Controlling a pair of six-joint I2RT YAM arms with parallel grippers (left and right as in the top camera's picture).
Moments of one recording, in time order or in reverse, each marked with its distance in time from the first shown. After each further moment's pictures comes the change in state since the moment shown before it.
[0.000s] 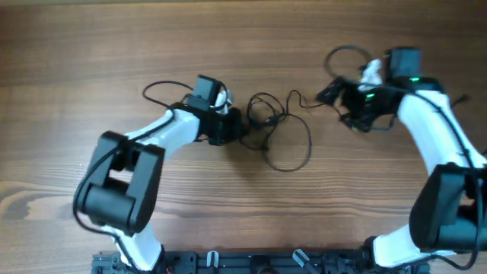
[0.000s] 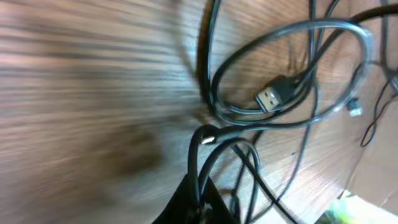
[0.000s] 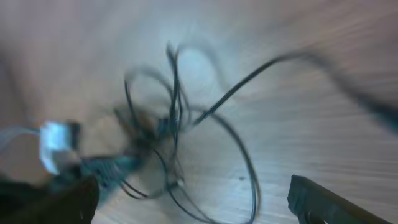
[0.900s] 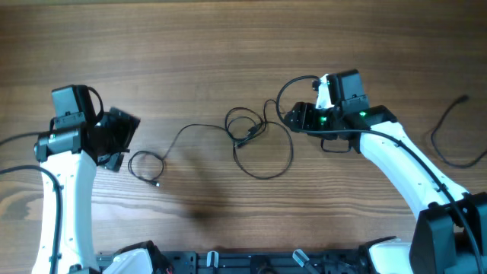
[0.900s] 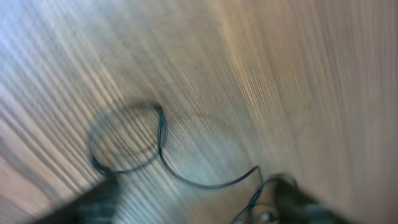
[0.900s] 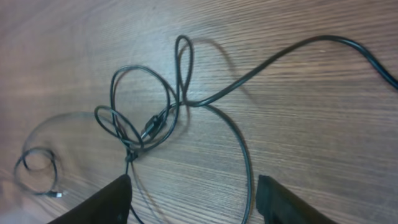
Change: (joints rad) left arm 0.617 -0.602 0.000 -0.629 -0.417 -0.252; right arm 0.317 -0.170 -0.217 0.262 0.214 0.040
